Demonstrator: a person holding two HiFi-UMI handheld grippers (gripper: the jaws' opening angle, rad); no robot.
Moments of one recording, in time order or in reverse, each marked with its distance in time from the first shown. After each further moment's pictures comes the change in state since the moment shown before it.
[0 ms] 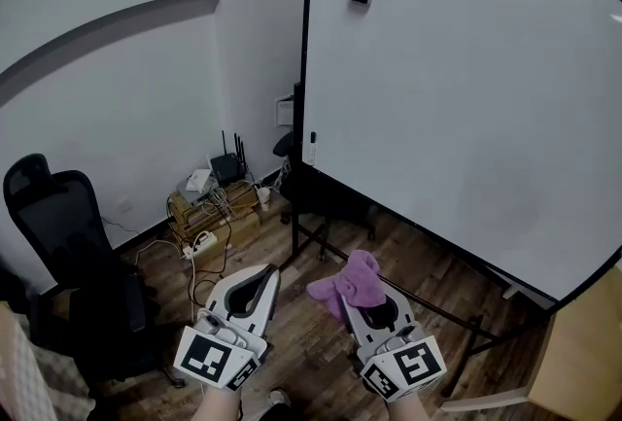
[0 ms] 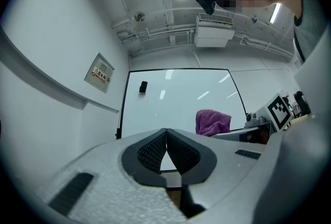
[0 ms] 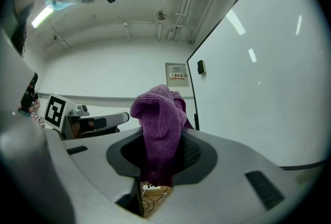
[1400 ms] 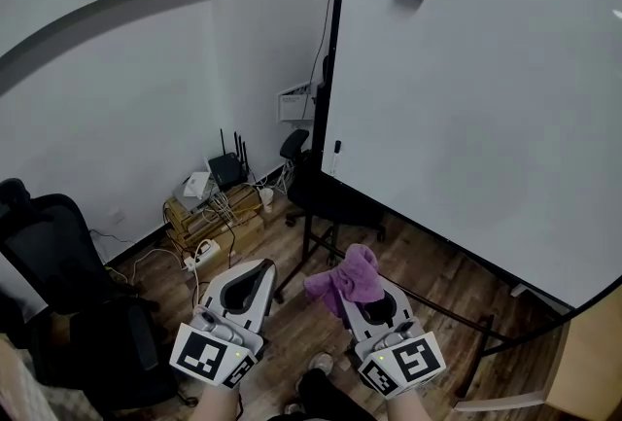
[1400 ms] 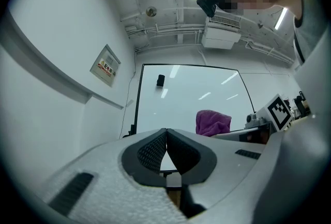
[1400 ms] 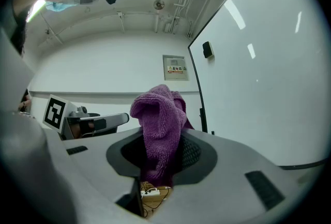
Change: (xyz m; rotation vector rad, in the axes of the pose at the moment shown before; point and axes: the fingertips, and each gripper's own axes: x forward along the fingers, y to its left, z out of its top) left arm 0.046 0.154 -0.041 -0.045 0.008 -0.026; right arm 0.158 0.000 -0.035 0.015 0.023 -0.038
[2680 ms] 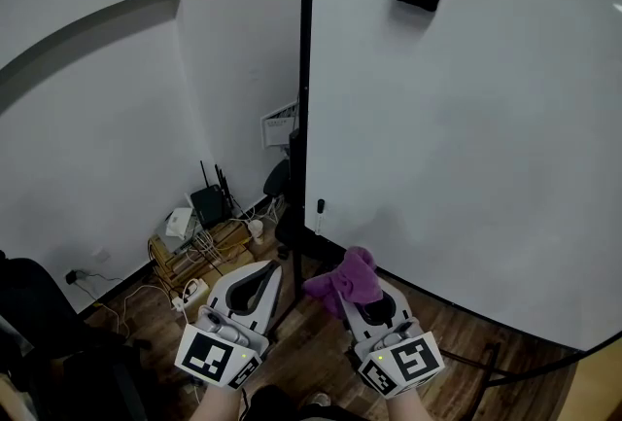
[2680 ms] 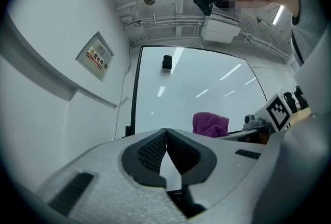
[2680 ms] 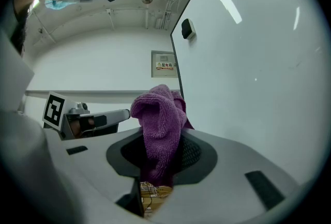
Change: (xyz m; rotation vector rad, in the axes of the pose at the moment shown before) left arm 0.209 0.071 -0.043 0.042 0.005 -0.049; right arm 0.142 -0.171 -0.006 0.010 -0.003 -0.021
